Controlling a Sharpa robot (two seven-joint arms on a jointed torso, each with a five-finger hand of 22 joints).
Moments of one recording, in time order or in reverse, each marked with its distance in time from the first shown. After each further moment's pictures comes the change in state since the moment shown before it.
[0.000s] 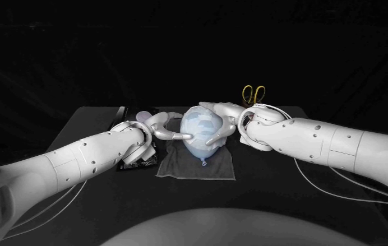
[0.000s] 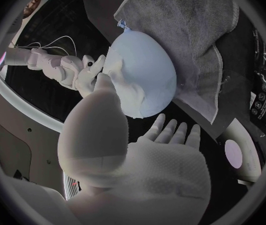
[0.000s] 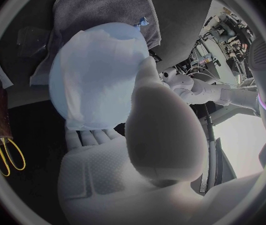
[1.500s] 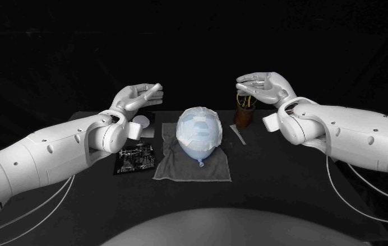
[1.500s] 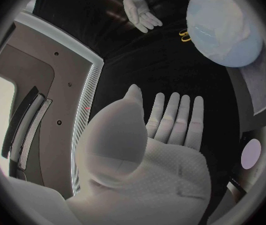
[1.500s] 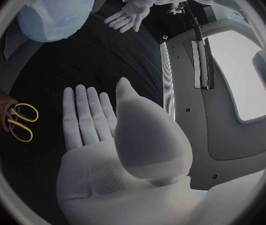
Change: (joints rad) left arm 0.071 -0.185 0.017 0.185 0.815 -0.078 0.383; left_hand 0.221 0.320 0.184 -0.015 -0.037 0.422 0.044 0.197 0.088 0.624 0.017 0.081 0.031 0.476 -0.014 0.164 0.119 0.024 0.492 -0.005 0.146 0.051; right arm 0.035 -0.286 0.019 0.139 0.993 -0.234 0.472; right_hand 0.082 0.264 0.200 -0.048 -0.008 0.619 0.067 0.224 0.182 0.813 -0.007 0.103 0.041 0.797 -0.043 0.226 0.161 0.129 0.633 -0.016 0.124 0.034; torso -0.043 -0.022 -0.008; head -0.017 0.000
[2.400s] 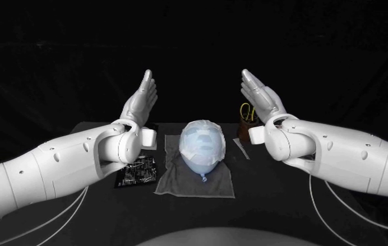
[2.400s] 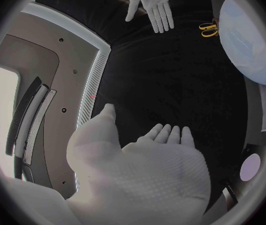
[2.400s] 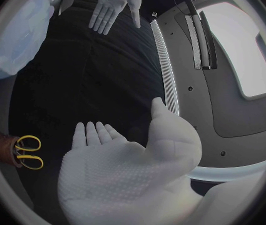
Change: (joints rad) left arm 0.033 0.020 0.009 0.119 0.113 -0.160 0.040; left_hand -1.014 -0.012 0.030 -0.261 -0.045 -0.601 -0.164 -0.398 -0.179 -0.775 -0.197 -0.105 -0.058 -0.549 -0.190 -0.218 -0.182 -0.086 -0.548 -0.262 -0.154 -0.068; right arm -0.058 0.038 0.109 0.123 0.184 -0.104 0.024; right_hand -0.973 0.007 -0.015 -0.227 -0.045 -0.695 -0.175 -0.252 -0.274 -0.867 -0.173 -0.115 -0.059 -0.790 -0.150 -0.223 -0.191 -0.143 -0.734 -0.254 -0.142 -0.061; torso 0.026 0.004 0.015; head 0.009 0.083
